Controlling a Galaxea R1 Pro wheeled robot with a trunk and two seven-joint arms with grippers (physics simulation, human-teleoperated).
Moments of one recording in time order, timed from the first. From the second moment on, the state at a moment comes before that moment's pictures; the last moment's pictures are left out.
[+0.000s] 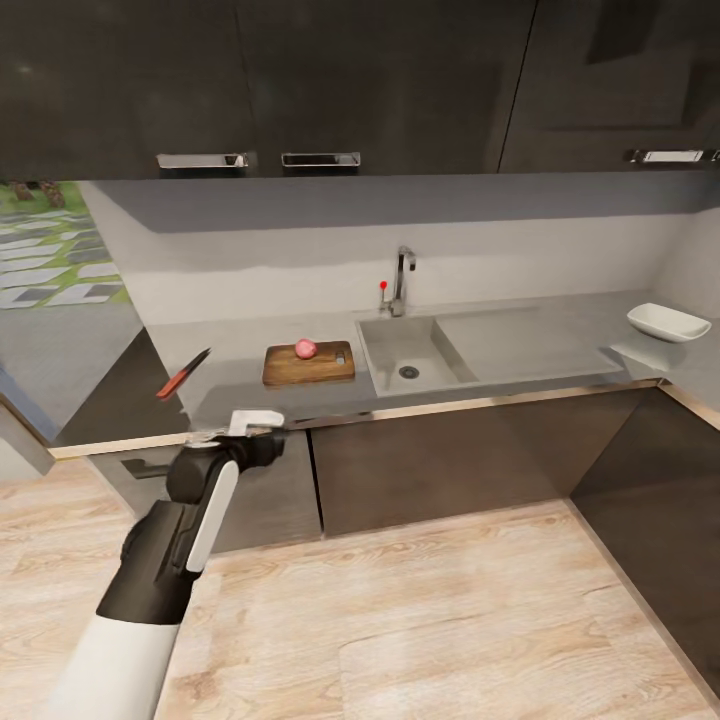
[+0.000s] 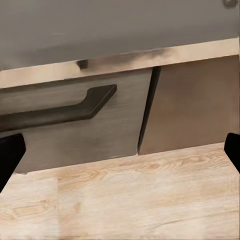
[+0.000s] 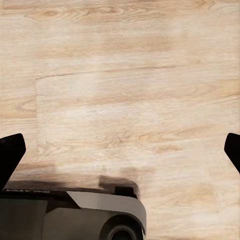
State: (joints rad) left arm -0.64 -0.04 -0.13 -1.50 0.14 1.00 0.24; right arm -0.12 0.11 -0.57 -0.27 0.63 -0.58 -0.01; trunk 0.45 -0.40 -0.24
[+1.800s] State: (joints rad) left arm -0.34 0.08 -0.44 -0.33 0.44 -0.11 0.23; right arm -0.12 0.10 -0.58 -0.29 0.63 -0.62 -0.02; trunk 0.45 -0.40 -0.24
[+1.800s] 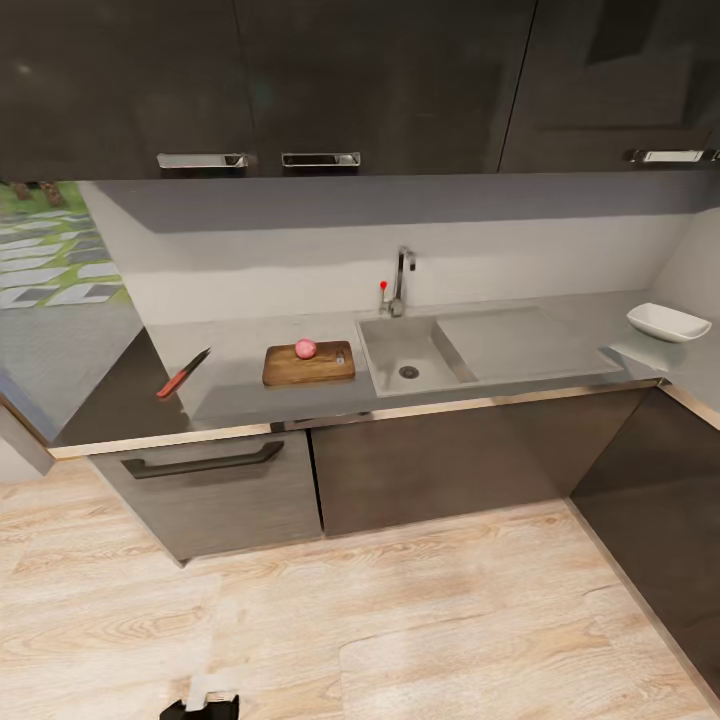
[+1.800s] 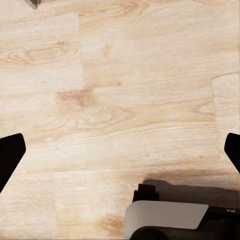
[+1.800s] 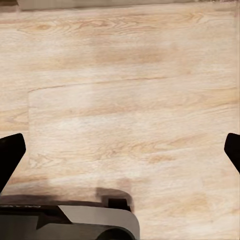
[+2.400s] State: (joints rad) left arm -0.34 0.01 -0.45 -0.17 0.44 -0.13 0.16; right arm -0.12 0.09 -0.58 -0.29 0.62 -0.65 -0.02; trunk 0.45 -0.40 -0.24
